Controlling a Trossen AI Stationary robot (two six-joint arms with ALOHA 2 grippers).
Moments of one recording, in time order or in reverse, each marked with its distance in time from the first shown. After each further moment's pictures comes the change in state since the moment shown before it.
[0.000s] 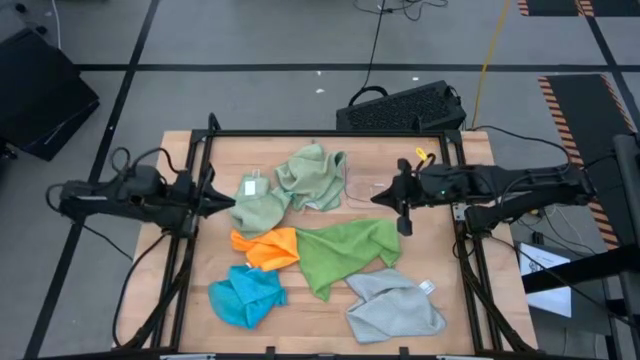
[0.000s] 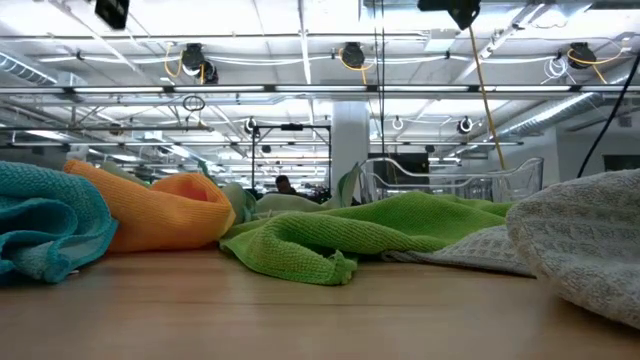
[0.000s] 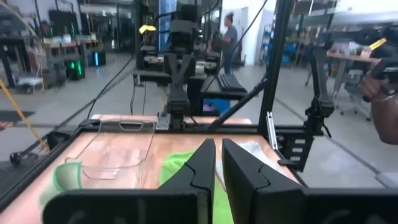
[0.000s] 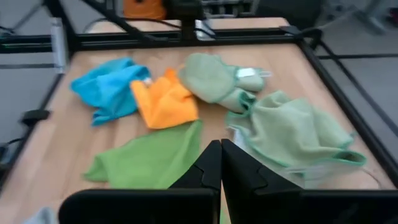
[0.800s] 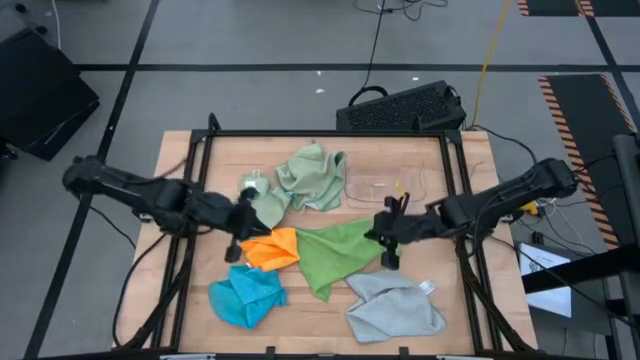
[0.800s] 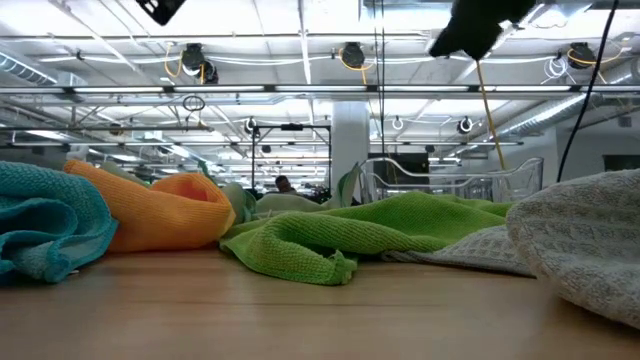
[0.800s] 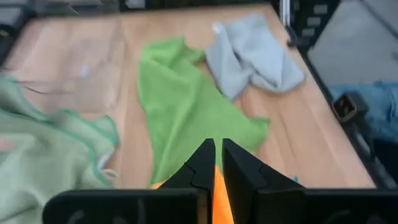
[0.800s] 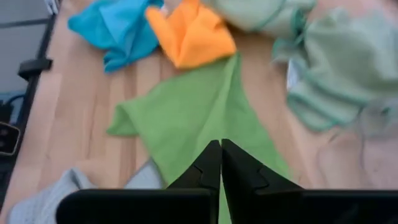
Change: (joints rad) left arm -0.203 0.646 0.339 -0.299 -0.127 -0.042; right arm 0.254 0.217 -0.065 0.003 0.137 0.306
